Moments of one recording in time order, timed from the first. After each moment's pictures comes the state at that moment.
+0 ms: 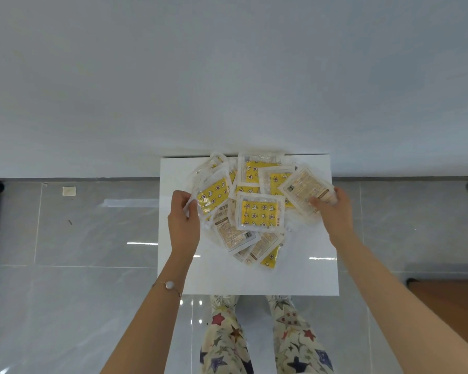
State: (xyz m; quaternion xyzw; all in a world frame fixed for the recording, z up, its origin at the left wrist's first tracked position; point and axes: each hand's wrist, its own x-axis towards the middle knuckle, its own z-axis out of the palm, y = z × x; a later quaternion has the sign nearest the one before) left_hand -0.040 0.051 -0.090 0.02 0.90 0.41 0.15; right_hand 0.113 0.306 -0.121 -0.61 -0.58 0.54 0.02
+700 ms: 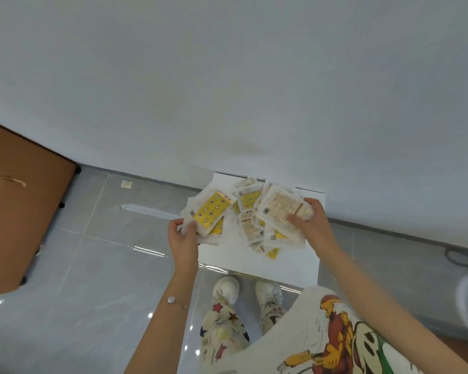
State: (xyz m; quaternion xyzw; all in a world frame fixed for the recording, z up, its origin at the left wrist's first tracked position) left_hand 0.032 -0.039 0.124 -0.27 0.75 0.60 0.10; right_hand 0.105 0.225 0.123 -0.39 -0.67 0.63 -0.04
